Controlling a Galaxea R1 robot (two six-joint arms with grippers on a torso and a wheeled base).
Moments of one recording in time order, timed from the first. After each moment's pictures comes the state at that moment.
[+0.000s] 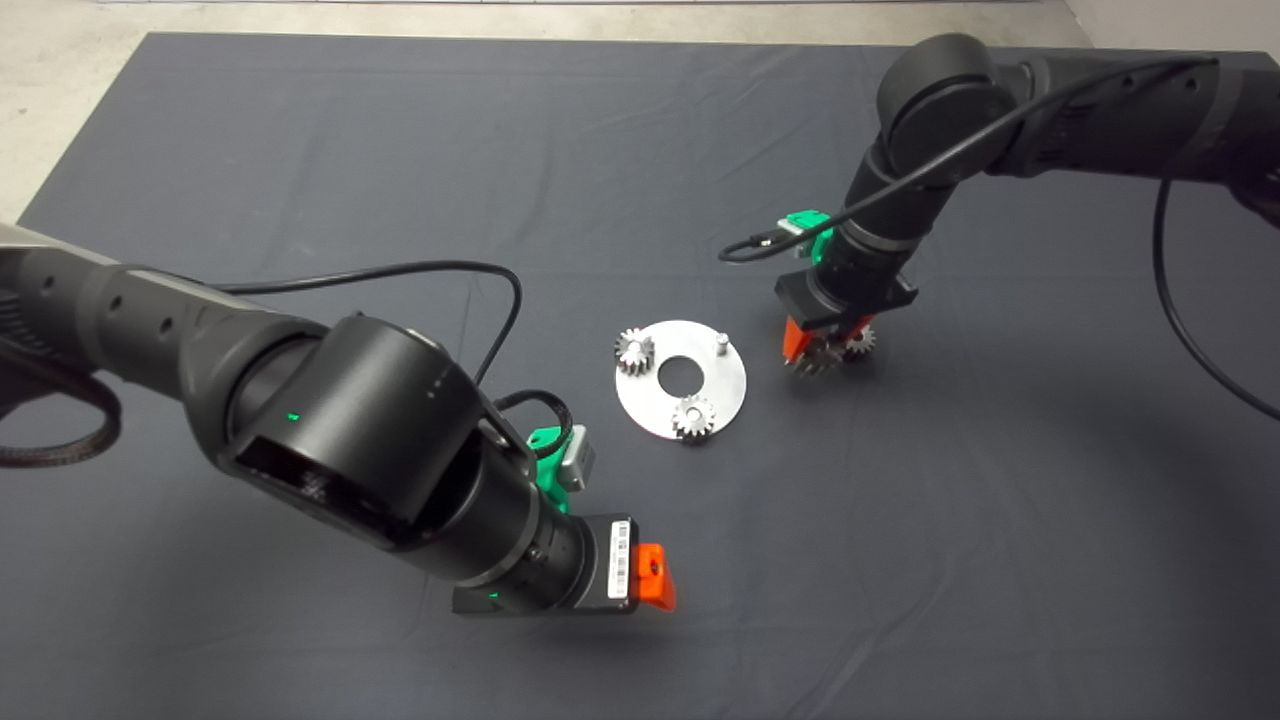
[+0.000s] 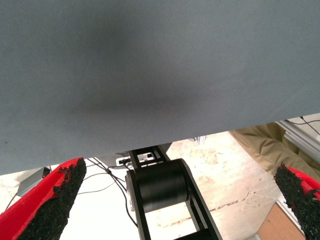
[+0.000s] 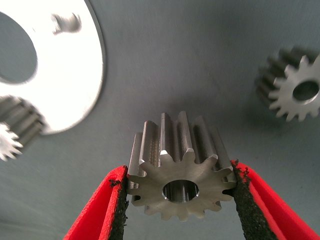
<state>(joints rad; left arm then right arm) -0.35 2.56 -0.55 0.30 1.33 -1.98 0.44 2.63 -1.27 -0.08 -1.53 1.10</state>
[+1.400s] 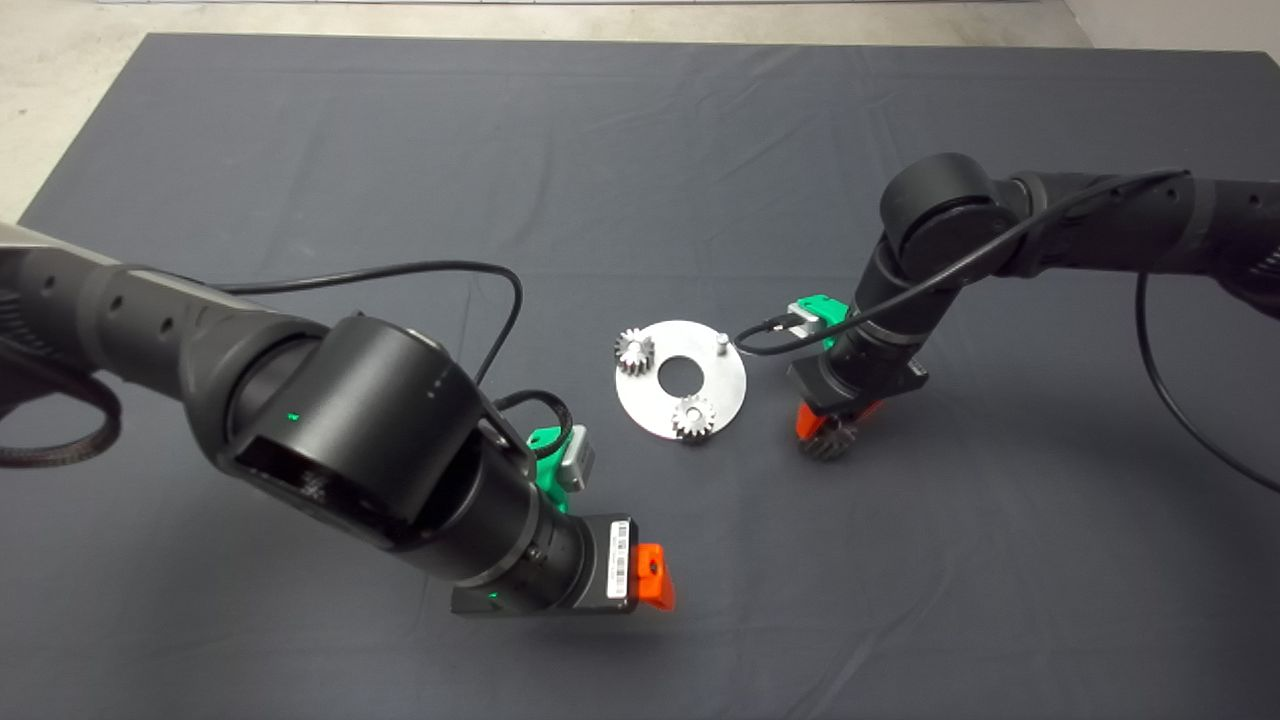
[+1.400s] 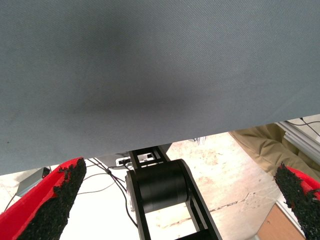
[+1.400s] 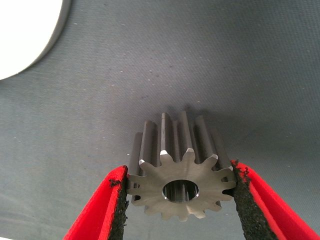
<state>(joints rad) -0.35 2.56 -0.55 0.30 1.33 -1.98 0.32 2.57 -1.16 -0.12 -1.53 1.16</state>
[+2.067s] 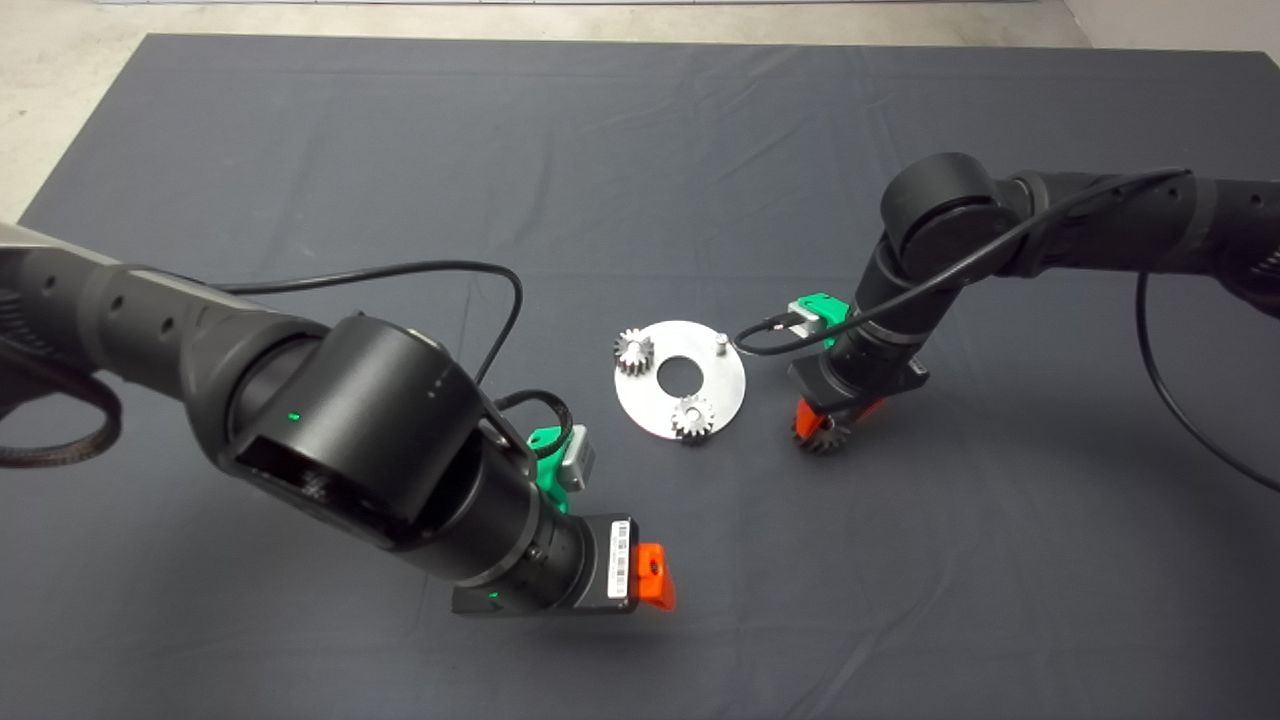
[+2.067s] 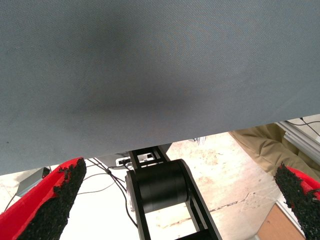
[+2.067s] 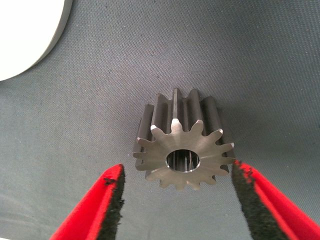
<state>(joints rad) -0.35 2.56 -0.55 0.30 1.33 -1.98 0.32 2.57 -1.15 -0.13 -1.53 1.16</state>
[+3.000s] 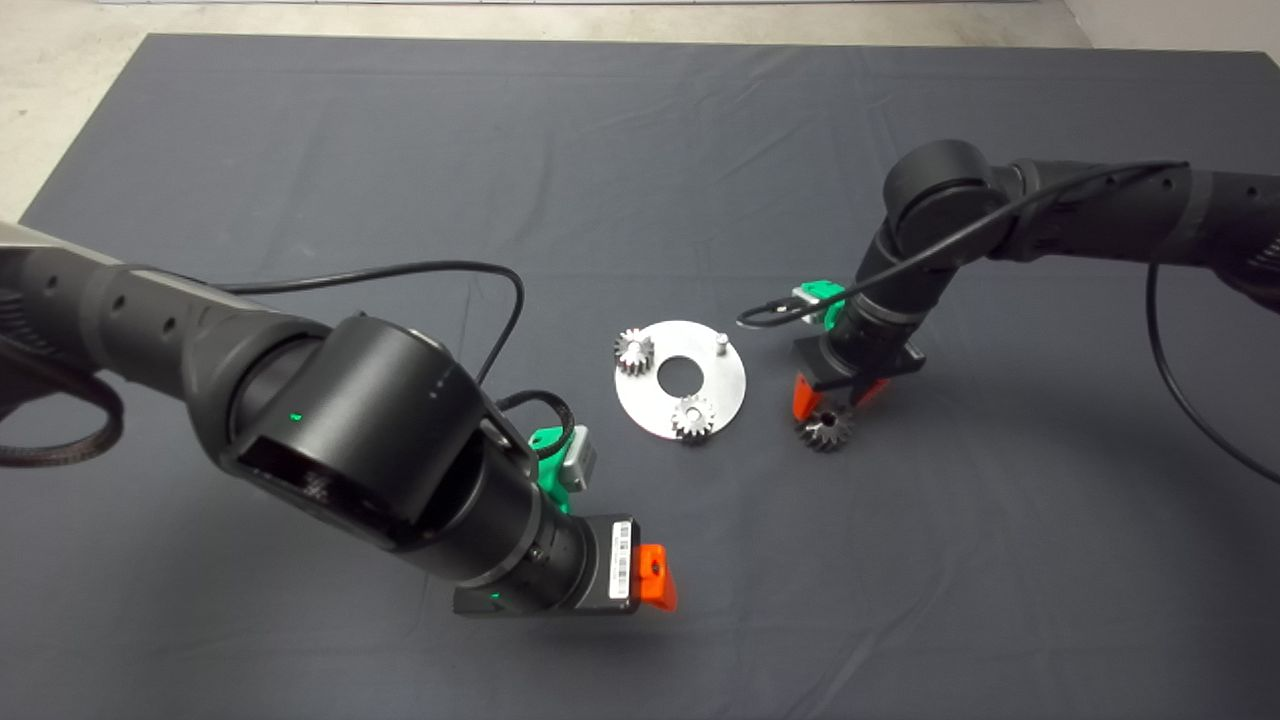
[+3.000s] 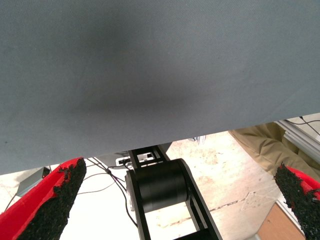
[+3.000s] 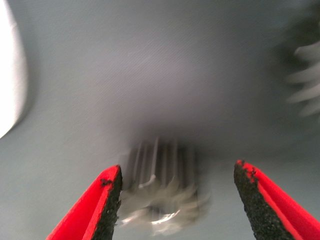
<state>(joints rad) -0.35 2.57 -0.55 0.30 1.33 -1.98 0.33 2.58 -1.30 -0.13 -1.51 1.09</state>
